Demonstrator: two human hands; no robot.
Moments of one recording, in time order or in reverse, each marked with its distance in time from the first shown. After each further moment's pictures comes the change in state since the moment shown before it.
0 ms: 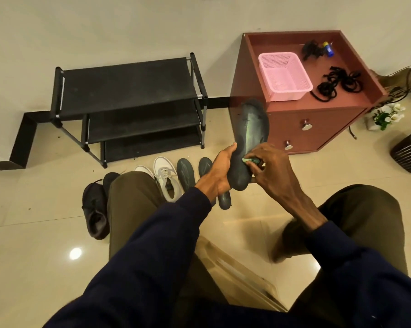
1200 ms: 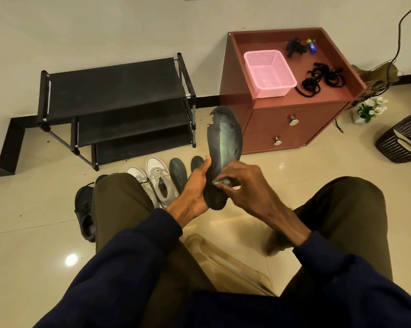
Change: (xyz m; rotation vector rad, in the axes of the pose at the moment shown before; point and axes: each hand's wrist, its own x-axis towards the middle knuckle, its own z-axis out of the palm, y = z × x) left_hand -0.056 -0.024 -0.023 -0.136 0.095 0.021; right_hand -0.036 -0.057 -0.008 0.185 -0.207 -0.048
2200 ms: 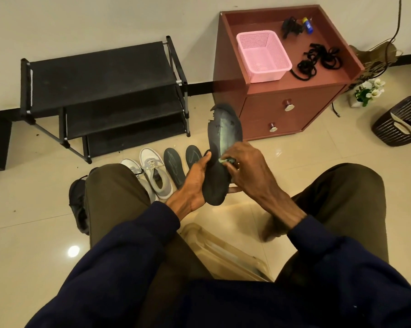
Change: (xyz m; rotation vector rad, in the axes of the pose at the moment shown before) left_hand 0.018 -0.019 -0.002 0.072 -0.037 -0.037; right_hand 0.005 0.028 0.002 -0.162 0.111 0.113
